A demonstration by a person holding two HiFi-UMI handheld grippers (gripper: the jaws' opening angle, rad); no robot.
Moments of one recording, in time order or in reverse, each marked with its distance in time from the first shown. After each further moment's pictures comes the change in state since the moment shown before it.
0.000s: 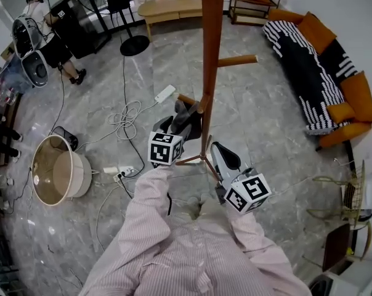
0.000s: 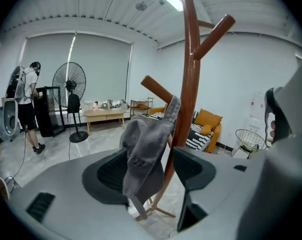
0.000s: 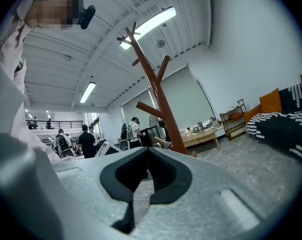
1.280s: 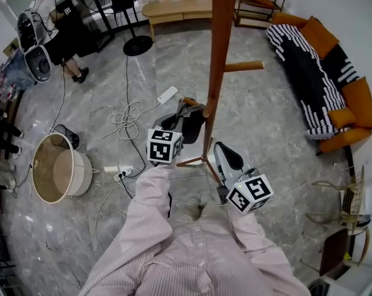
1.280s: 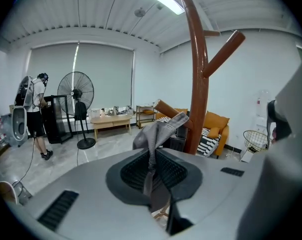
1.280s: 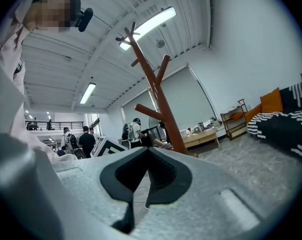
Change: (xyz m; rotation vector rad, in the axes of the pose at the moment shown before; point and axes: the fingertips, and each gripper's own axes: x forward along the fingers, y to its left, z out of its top) left arm -0.013 0.018 0.034 0.021 -0.051 0.078; right arm 0.005 -0.005 0.008 0.006 -0.005 0.005
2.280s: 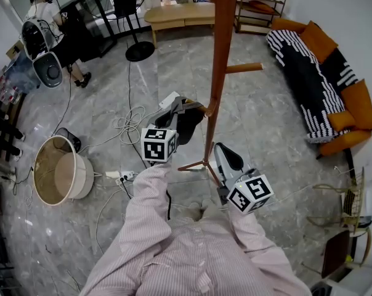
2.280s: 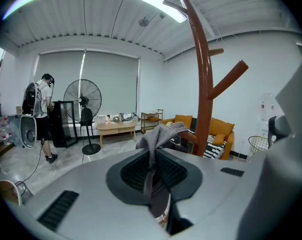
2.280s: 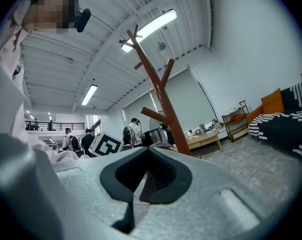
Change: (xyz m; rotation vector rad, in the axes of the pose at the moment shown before) left arm -0.030 0.021 0.028 -0.017 -0.085 0.055; right arm -0.004 0.013 0.004 -0.005 -0.025 0.013
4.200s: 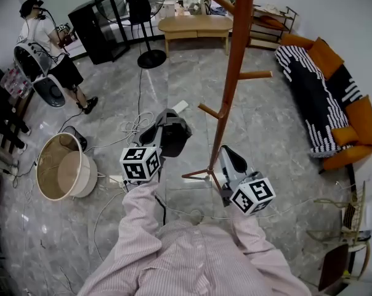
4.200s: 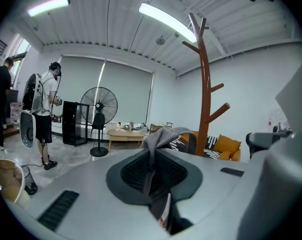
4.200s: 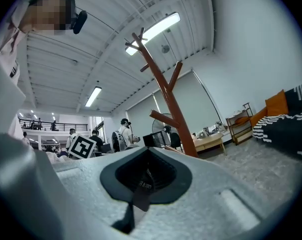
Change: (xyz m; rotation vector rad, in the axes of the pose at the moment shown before) left arm -0.100 0.043 0.002 -0.139 -0.152 0.079; right arm -0.001 0.015 0.007 -0.019 -0.033 0.037
